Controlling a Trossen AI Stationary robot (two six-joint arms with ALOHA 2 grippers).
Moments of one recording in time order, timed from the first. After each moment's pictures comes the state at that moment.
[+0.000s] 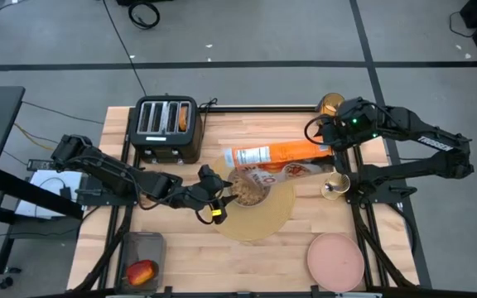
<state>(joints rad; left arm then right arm) -0.35 1.46 1.02 -0.07 -0.58 -0.49 -0.26 0.89 1.18 -1.03 -0.29 -0.25</state>
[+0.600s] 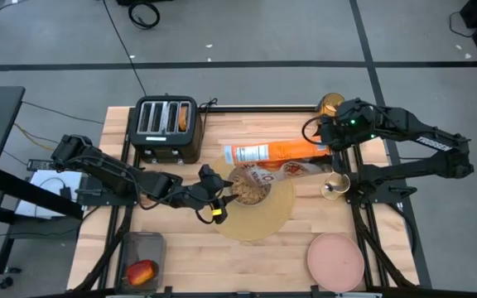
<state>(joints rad) -0.34 1.46 1.02 -0.06 -0.58 -0.49 -0.26 0.89 1.16 -1.01 -0.27 -0.23</state>
